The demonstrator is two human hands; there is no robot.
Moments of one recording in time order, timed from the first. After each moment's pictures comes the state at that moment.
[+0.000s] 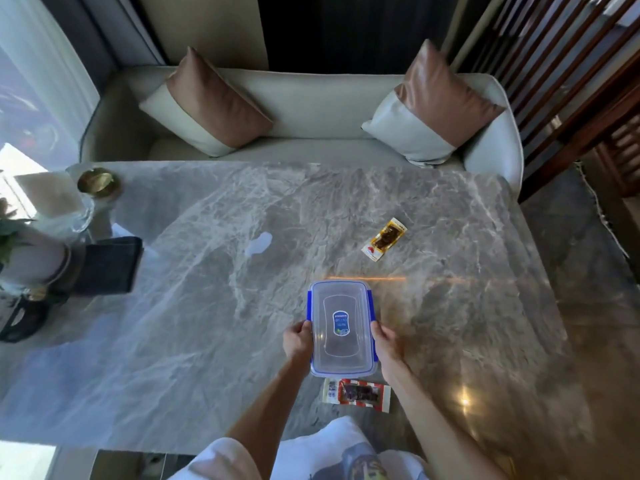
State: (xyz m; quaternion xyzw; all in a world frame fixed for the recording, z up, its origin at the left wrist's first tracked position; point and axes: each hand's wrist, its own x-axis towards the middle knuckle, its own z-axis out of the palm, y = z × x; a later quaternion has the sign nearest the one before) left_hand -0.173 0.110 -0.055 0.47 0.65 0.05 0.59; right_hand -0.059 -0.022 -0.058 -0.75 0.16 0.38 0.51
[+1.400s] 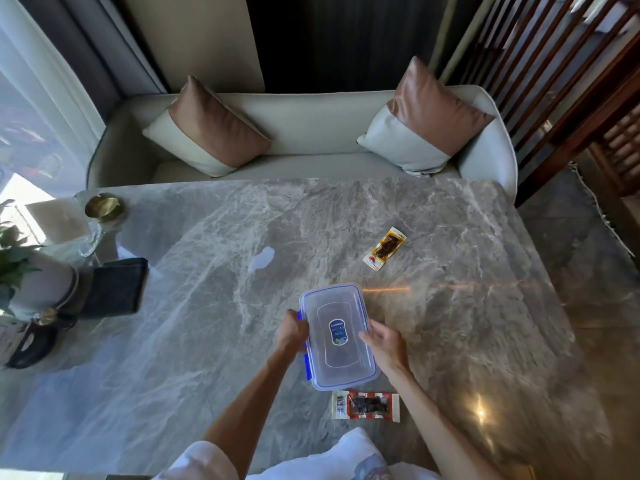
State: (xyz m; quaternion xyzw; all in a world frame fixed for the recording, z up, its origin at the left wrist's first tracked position) left_hand -0.161 0.160 -0.014 0.61 0.58 -0.08 0.53; right_hand -0.058 -0.014 -0.022 -0.81 -0.07 0.37 0.45
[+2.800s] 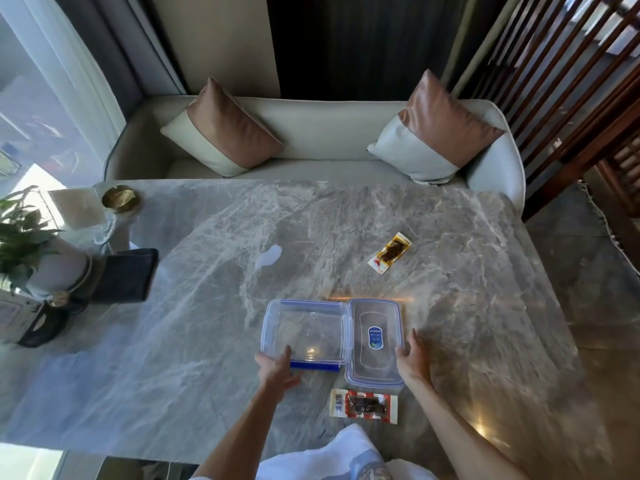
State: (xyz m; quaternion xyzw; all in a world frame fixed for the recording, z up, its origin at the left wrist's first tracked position) left_hand -0.238 0.129 -0.050 0.35 0.71 0.05 0.61; right_hand -0.034 -0.062 -0.084 -0.90 -0.04 0.31 0.31
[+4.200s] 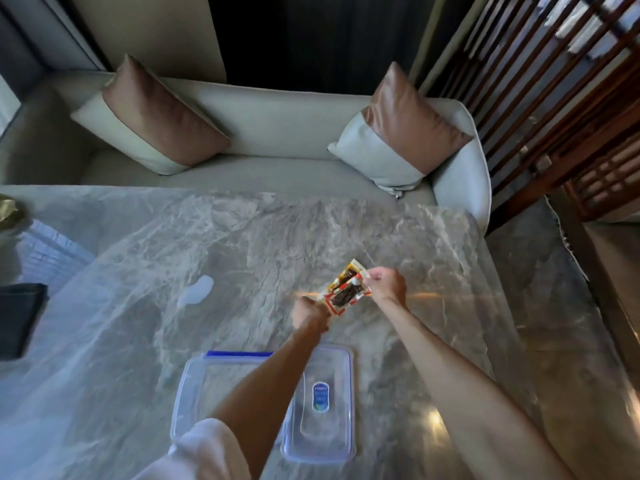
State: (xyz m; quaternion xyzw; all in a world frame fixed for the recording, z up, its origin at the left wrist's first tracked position) left_hand 0.057 0.146 -0.021 0.51 0.63 -0.01 0.59; right_hand 0.197 0.066 -0.026 -0.91 -0.07 0.26 0.31
